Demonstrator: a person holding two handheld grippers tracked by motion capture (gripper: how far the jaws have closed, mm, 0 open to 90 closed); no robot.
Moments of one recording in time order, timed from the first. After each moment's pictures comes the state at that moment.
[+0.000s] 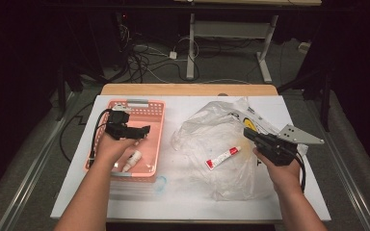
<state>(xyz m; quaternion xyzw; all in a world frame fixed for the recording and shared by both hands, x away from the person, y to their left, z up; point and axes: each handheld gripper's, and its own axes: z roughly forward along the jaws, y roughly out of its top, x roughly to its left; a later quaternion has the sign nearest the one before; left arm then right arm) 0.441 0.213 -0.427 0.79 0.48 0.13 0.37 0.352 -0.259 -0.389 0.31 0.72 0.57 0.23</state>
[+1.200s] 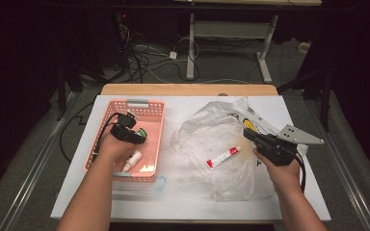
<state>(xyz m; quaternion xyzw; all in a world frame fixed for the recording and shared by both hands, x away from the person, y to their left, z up) 0.464 0.208 -0.462 0.85 0.48 0.06 0.20 0.352 -0.259 -0.390 0.31 0.72 0.58 0.22</state>
